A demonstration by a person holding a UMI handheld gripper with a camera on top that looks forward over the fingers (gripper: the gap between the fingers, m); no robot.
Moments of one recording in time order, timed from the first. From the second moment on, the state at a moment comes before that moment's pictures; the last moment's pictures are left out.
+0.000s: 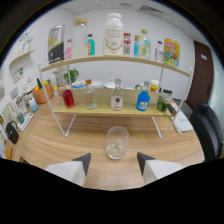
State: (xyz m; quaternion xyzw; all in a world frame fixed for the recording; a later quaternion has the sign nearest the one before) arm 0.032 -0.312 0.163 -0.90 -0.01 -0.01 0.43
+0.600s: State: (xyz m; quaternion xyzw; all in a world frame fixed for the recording) arm 0.064 -0.365 0.139 -0.92 -0.02 -0.01 0.39
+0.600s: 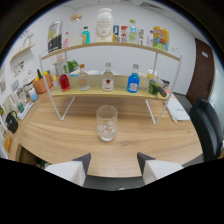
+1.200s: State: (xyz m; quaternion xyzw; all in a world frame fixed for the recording) arm 0.202 -0.245 0.187 -0.91 -0.02 0.00 0.42
